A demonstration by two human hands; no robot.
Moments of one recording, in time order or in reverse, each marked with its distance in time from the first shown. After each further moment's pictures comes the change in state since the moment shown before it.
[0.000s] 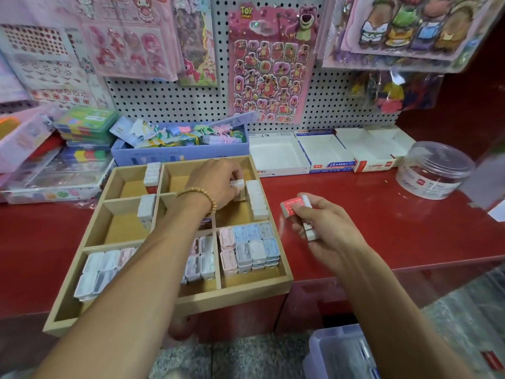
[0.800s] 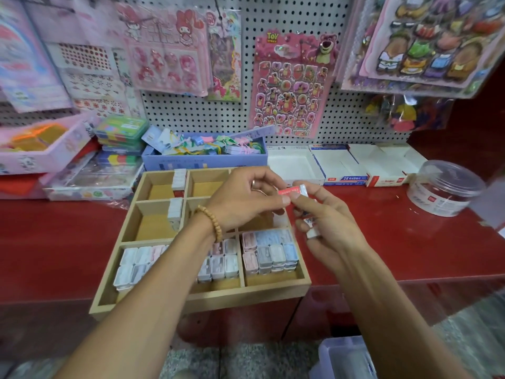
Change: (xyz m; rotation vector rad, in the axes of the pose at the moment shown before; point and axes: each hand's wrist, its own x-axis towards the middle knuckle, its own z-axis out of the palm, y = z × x) left_hand -0.056 0.017 -0.032 -1.025 -0.108 0.078; right_hand -0.022 -0.010 0.041 0.101 -0.179 -0.136
